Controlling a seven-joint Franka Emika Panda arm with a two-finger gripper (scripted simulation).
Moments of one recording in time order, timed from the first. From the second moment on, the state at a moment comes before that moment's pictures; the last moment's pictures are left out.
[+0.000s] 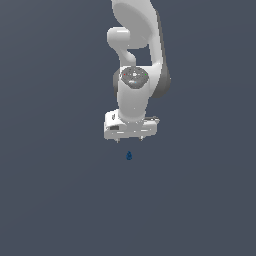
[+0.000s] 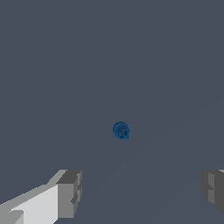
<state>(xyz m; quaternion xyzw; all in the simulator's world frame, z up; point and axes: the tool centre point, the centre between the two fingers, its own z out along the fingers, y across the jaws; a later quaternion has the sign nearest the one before) 0.002 0.006 0.153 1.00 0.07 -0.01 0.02</state>
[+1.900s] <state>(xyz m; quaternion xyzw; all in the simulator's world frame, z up) 0.011 0.006 0.043 0.99 0.17 0.00 0.00</state>
